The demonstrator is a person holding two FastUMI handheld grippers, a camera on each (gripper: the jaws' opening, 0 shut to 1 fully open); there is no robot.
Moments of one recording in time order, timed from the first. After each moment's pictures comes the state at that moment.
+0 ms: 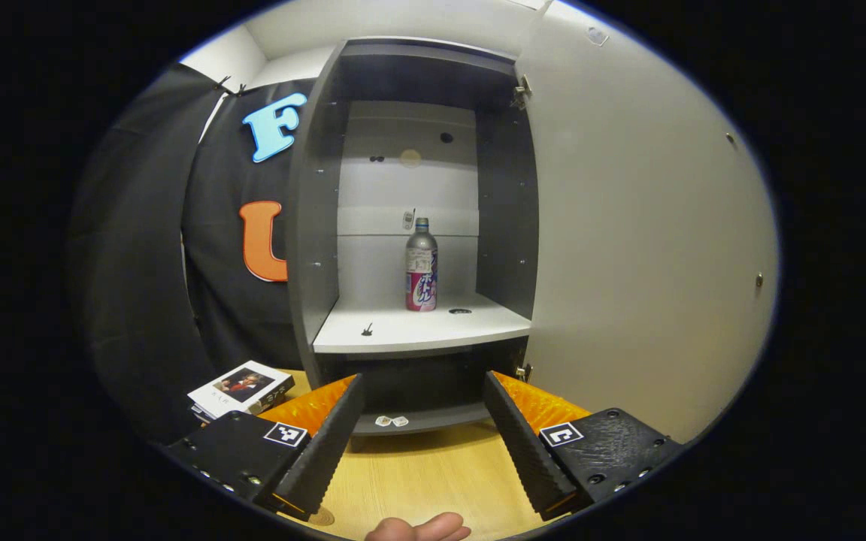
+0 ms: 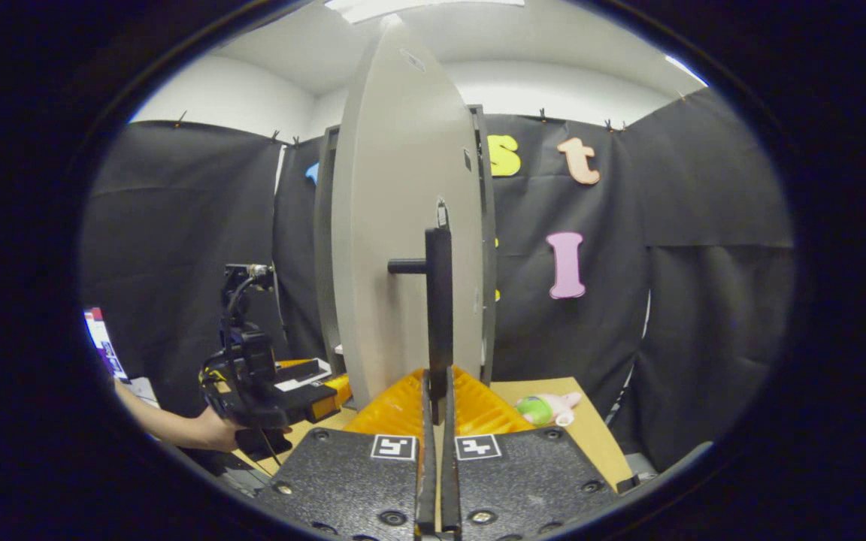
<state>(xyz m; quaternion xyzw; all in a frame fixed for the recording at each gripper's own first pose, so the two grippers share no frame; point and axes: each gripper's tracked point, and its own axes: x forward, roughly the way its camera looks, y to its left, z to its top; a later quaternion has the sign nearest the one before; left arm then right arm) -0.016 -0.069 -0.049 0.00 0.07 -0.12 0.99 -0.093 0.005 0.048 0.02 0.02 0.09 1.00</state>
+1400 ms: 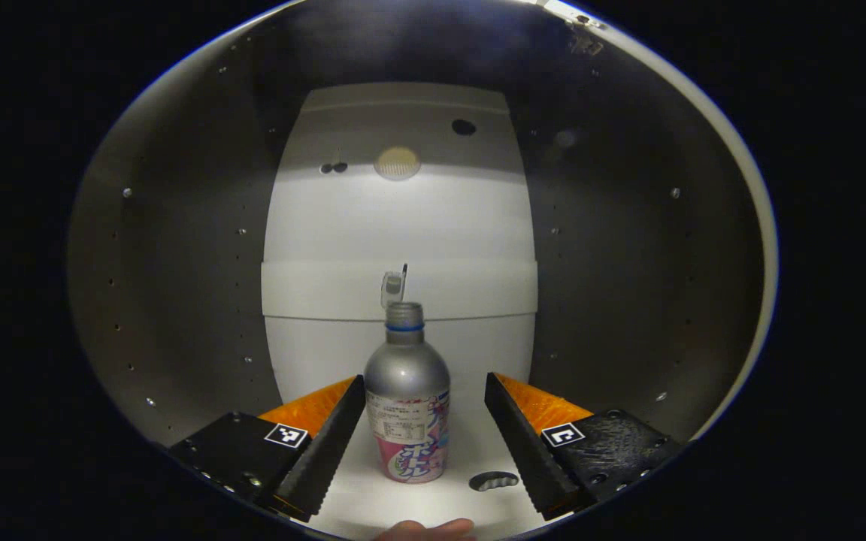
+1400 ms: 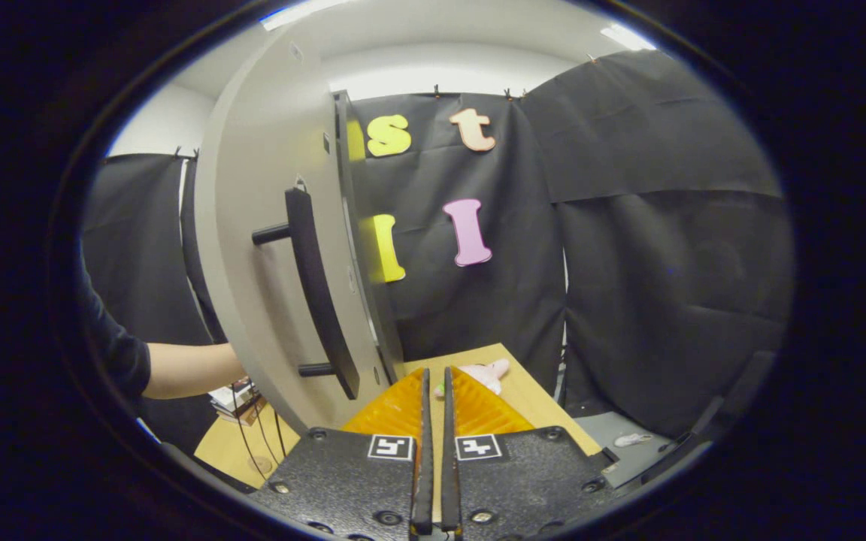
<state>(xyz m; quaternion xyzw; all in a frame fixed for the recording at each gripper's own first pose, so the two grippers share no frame) 0.306 -0.125 0.011 0.01 0.00 -0.05 1.00 -0.074 -0.130 0.003 0.11 0.08 -0.04 0.99</state>
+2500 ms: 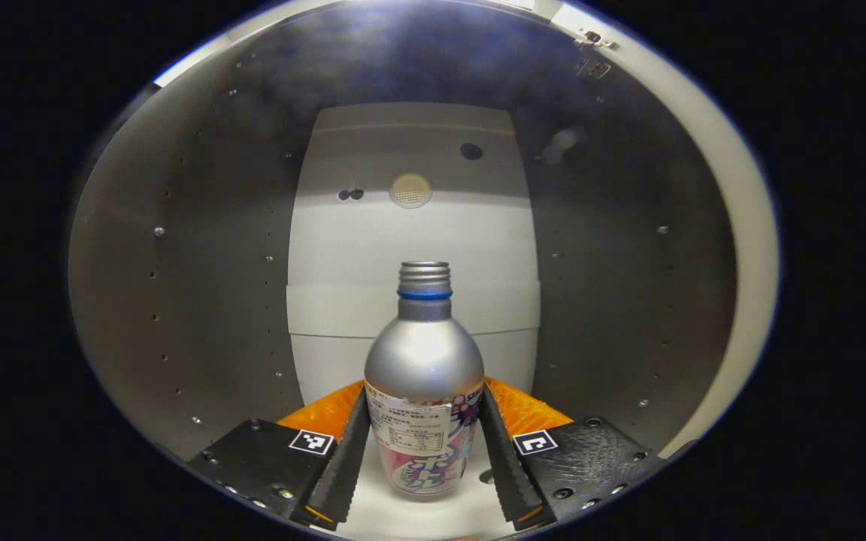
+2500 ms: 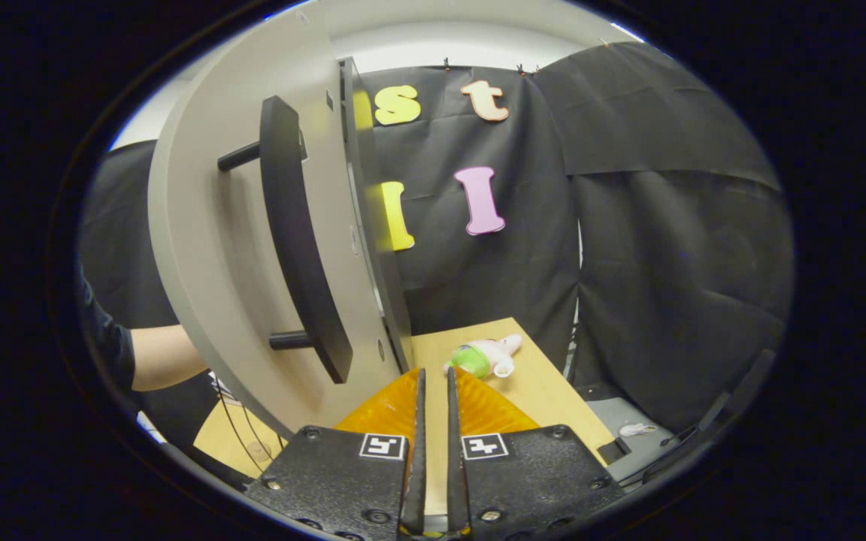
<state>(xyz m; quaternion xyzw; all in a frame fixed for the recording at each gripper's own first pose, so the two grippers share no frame) 0.250 -0.113 0.041 0.00 -0.02 -0.07 1.00 -0.053 -0.118 -0.039 0.11 0.13 -0.02 0.99</state>
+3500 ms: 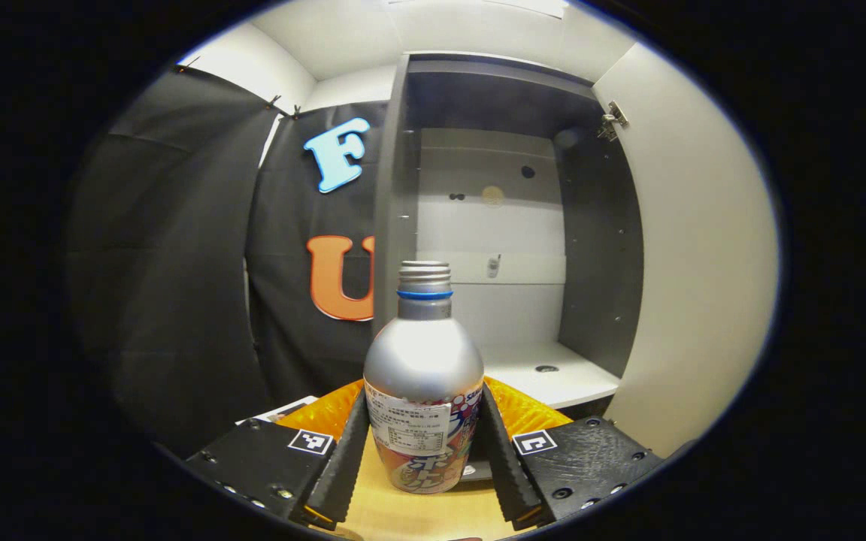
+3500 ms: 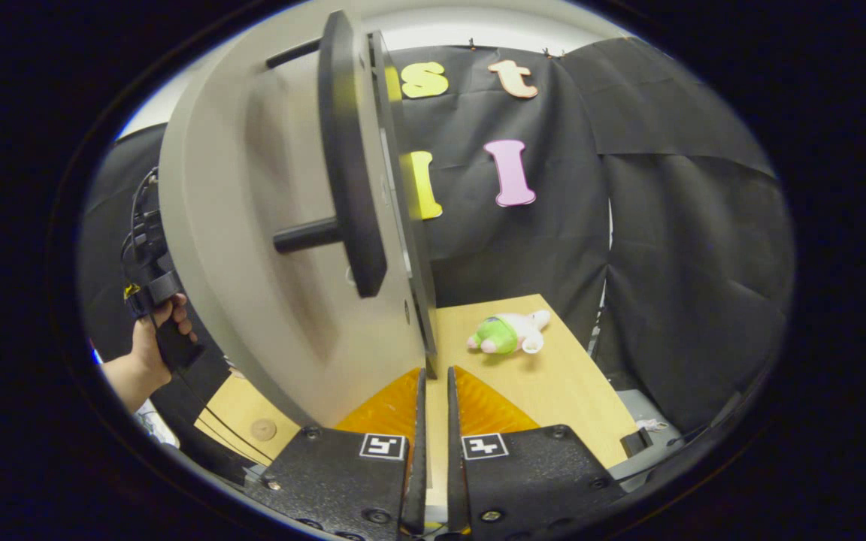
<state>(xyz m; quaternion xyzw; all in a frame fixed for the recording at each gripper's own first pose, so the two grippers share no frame) 0.035 0.039 -0.008 -0.02 0.02 0.03 1.00 -0.045 -0.081 -0.088 0.07 0.17 0.02 0.98</state>
